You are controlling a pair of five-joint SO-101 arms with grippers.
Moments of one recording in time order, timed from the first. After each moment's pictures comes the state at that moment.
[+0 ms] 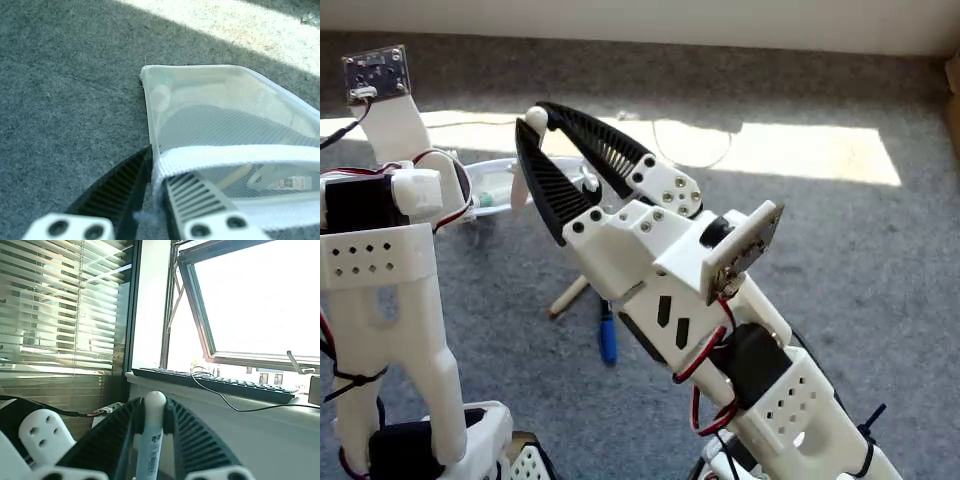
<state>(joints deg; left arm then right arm) -12.8 -22.5 0.6 90.5 14.5 -45.5 -52.7 32.7 2.2 4.2</state>
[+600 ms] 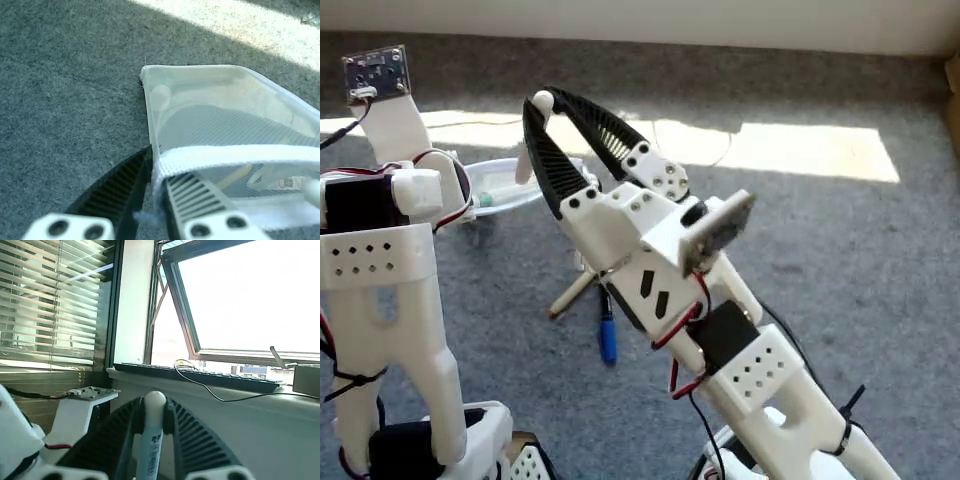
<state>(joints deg) -12.8 -22.5 0.6 90.5 14.5 -41.8 -44.7 40.0 -11.4 4.2</state>
